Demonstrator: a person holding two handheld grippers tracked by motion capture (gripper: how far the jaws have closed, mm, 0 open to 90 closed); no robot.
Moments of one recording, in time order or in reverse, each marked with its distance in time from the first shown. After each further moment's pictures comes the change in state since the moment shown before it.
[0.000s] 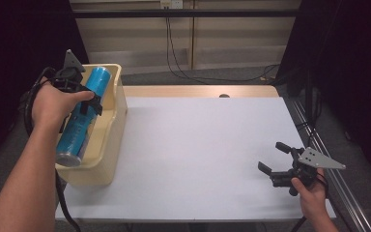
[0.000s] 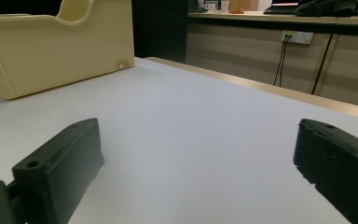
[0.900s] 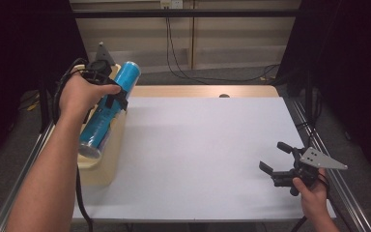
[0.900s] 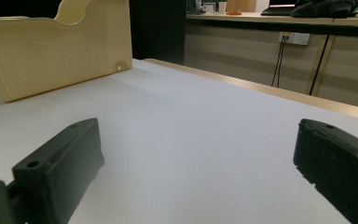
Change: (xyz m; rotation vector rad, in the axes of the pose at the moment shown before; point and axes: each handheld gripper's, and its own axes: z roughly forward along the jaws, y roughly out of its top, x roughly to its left) left arm -0.058 0.020 0.001 0.013 -0.068 0.148; right arm -0.002 0.000 -0.002 -0.008 -0.009 0.001
